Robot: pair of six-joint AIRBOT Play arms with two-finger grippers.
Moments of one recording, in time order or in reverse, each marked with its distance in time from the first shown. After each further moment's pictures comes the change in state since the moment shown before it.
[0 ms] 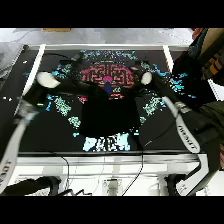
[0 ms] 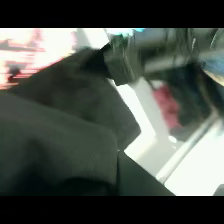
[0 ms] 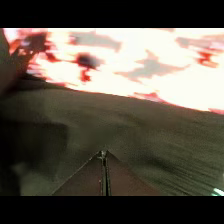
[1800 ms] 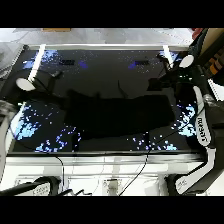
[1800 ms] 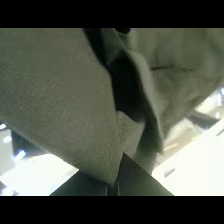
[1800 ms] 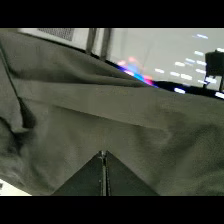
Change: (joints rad) left arm 0.402 0.074 -0.090 0.202 -0.378 0.129; right arm -0.257 -0.013 0.164 0.151 0.296 -0.366
